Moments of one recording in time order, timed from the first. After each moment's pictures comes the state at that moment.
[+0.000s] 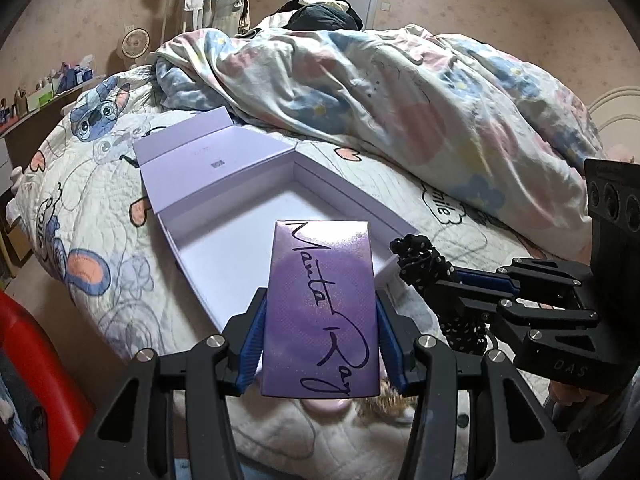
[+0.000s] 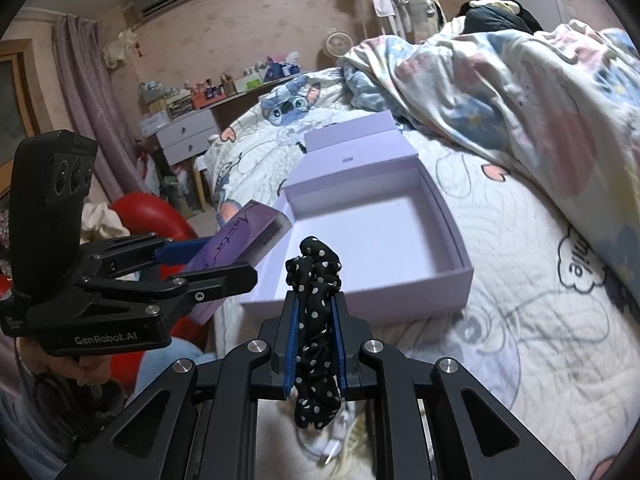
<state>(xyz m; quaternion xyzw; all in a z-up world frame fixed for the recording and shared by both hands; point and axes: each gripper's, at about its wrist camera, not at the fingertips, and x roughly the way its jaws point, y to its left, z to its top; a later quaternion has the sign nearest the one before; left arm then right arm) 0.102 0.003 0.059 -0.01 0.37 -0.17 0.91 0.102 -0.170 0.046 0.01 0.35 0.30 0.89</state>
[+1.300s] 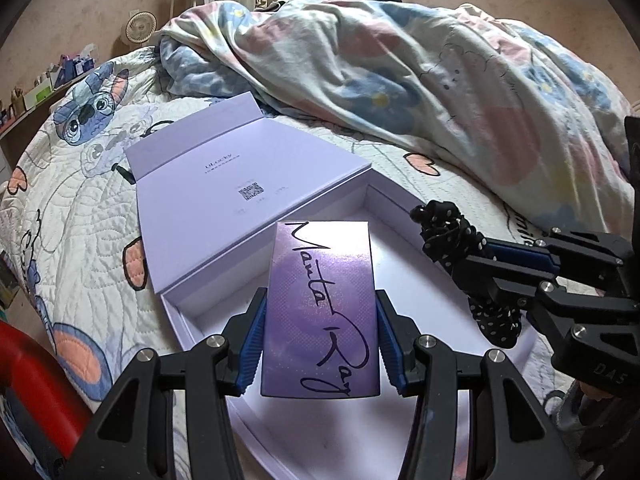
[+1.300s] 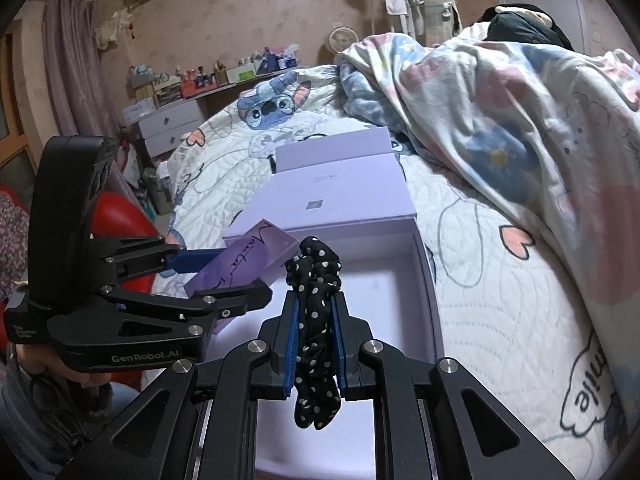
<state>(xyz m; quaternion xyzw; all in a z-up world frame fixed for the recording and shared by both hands) 0.252 0.021 0.023 0.01 0.41 -0.13 0.90 0.242 -0.134 0.039 -0.04 0.34 0.30 0.89</state>
